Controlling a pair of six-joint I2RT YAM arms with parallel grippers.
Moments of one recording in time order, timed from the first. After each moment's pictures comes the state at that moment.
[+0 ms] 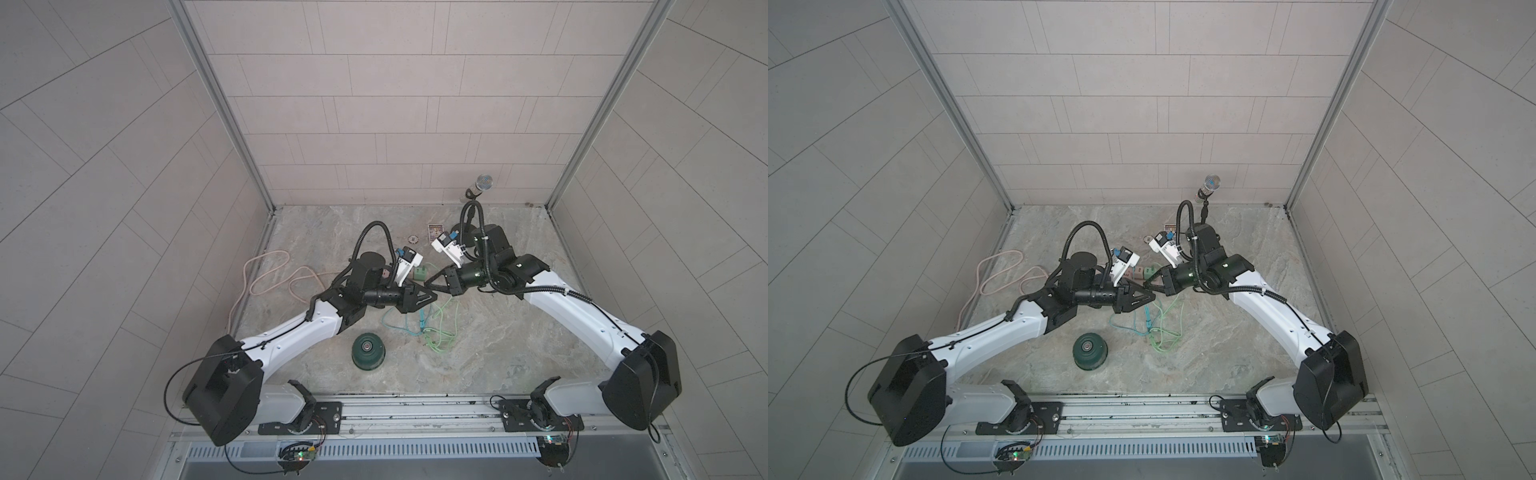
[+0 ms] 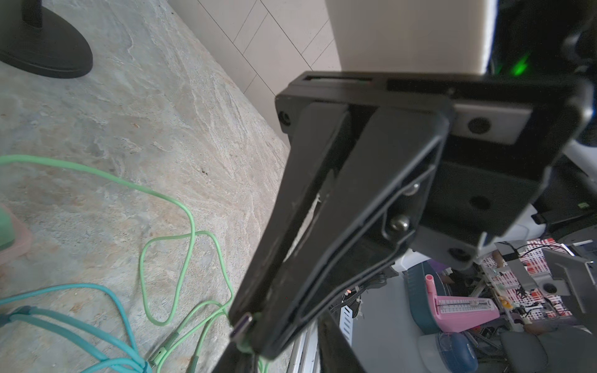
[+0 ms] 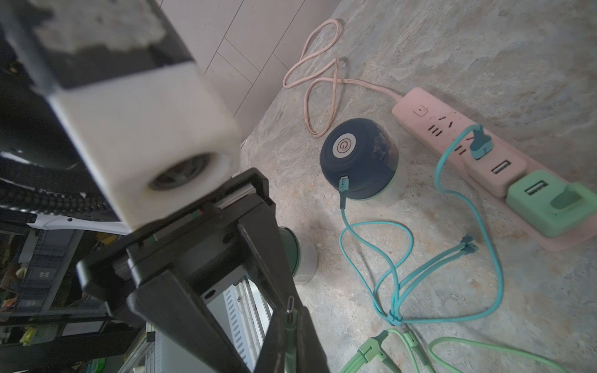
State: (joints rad) left arm -0.67 1.33 0.81 0.13 0.74 -0.49; right arm 0.47 1.36 1.14 -0.52 -0.83 0.24
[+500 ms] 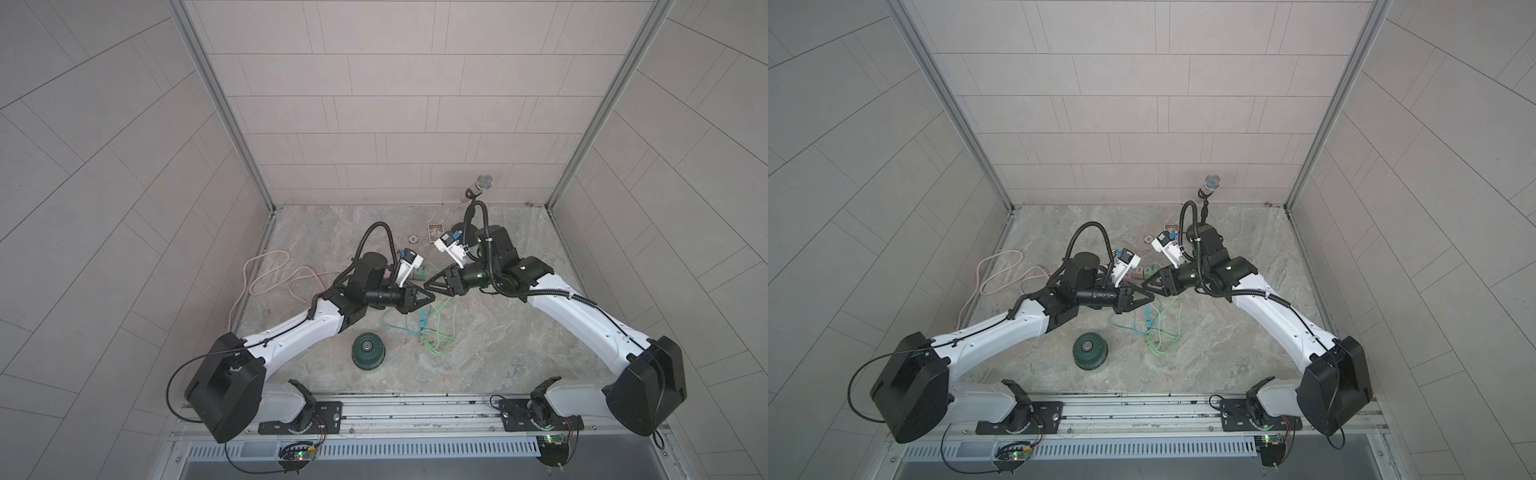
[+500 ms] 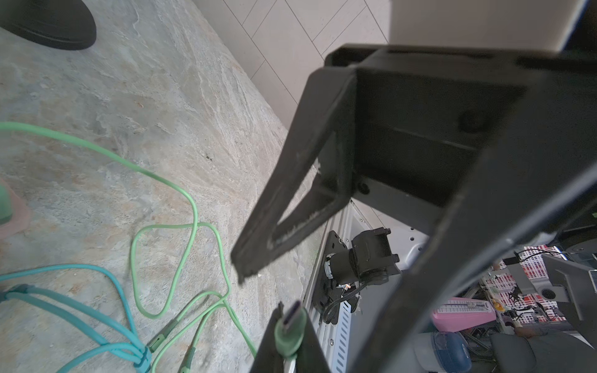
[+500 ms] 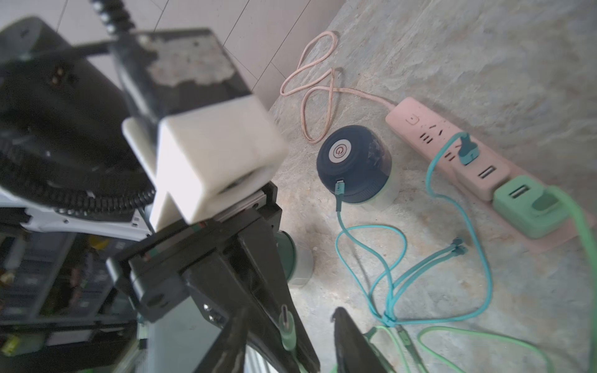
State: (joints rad) left arm -0.67 1.34 0.82 0.07 0.73 -0.50; right arm 0.45 1.30 1.11 -0.51 -0.79 0.21
